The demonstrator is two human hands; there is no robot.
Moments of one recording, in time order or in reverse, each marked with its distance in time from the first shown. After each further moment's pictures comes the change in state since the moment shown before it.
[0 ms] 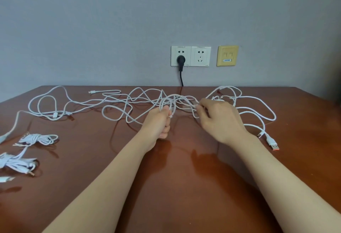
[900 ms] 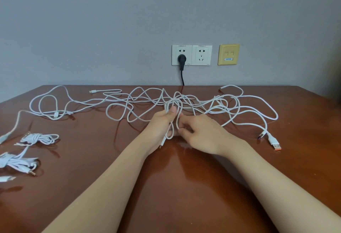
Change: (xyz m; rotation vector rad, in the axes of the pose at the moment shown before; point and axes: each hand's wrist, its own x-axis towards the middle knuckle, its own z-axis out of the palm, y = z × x) left_hand -0.008 -0.004 0.002 -0.088 -0.144 0.053; right_hand -0.008 -0.028 0.007 0.205 -0.449 -0.080
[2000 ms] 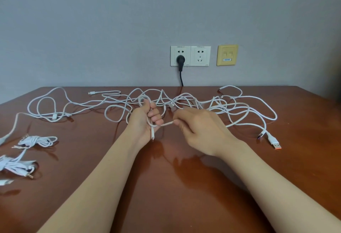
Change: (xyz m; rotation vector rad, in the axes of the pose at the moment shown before) left_hand 0.014 0.011 -0.022 -0.619 0.111 -0.049; right_hand -0.001 -0.002 0.001 -0.171 0.322 -0.259
